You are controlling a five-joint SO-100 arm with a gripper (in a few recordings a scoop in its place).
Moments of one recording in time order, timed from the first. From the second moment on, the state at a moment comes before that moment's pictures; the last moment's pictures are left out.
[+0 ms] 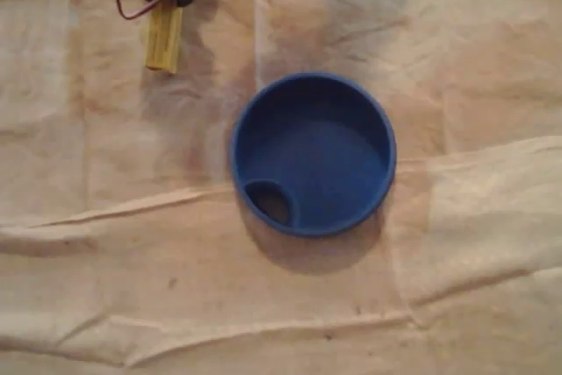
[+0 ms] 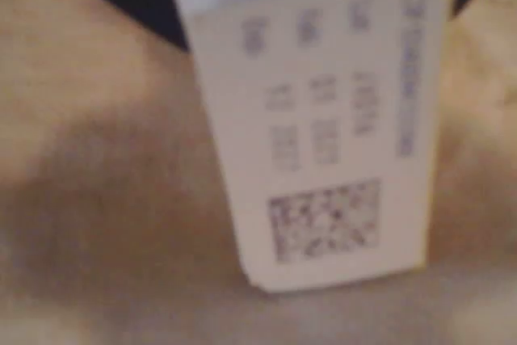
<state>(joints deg) 50.7 58.9 67.4 69.1 -132.4</state>
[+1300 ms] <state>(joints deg) 39.4 88.0 67.1 90.4 -102.8</state>
